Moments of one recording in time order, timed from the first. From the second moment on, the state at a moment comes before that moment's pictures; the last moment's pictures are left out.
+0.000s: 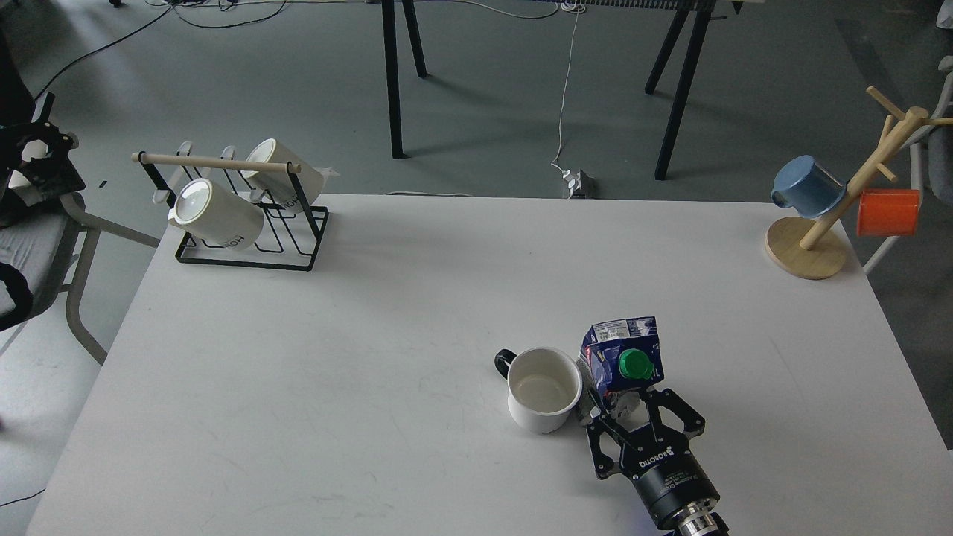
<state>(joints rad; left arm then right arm) -0.43 0.69 -1.19 -0.94 -0.06 -0.34 -0.22 -0.23 -0.11 0.90 1.25 0.07 0.49 0.28</state>
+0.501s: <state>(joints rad) -0.42 0.69 -1.19 -0.94 -0.06 -0.34 -0.22 -0.25 -0.11 0.90 1.26 0.07 0.49 0.28</state>
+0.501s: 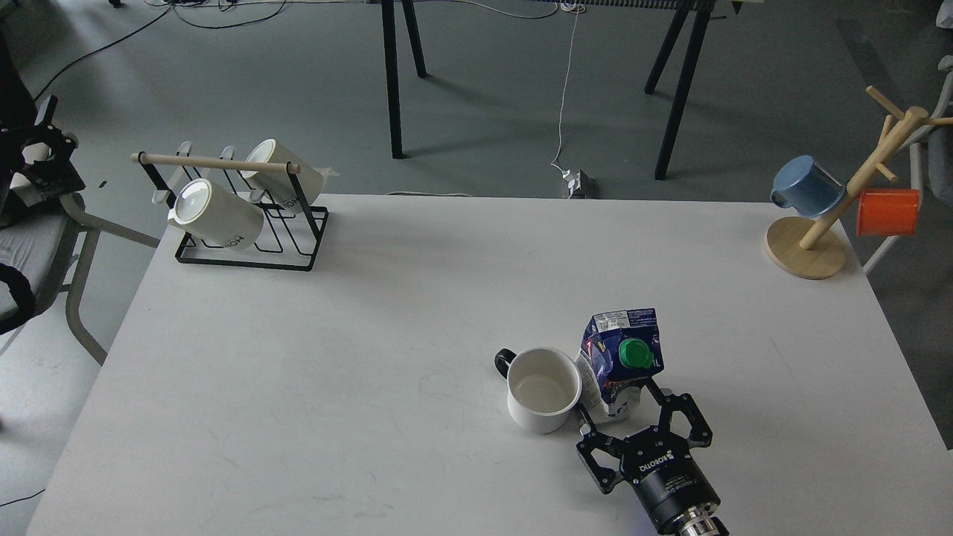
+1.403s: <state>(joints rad) -0.43 0.72 -1.20 -0.94 -0.06 -0.35 -0.23 -0.39 -0.44 1.08 1.42 0.04 0.49 0.28</state>
